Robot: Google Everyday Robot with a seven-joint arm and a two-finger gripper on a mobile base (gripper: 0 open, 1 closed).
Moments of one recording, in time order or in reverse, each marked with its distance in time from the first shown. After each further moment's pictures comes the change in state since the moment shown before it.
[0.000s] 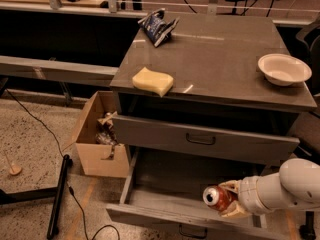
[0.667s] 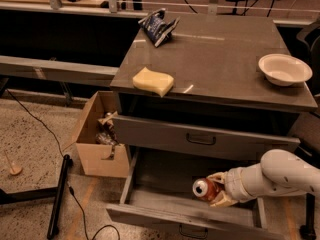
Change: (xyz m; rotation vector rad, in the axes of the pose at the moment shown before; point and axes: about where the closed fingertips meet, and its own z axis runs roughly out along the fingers) arm -0.003 -0.032 0.045 -0.022 -0.047 -0.065
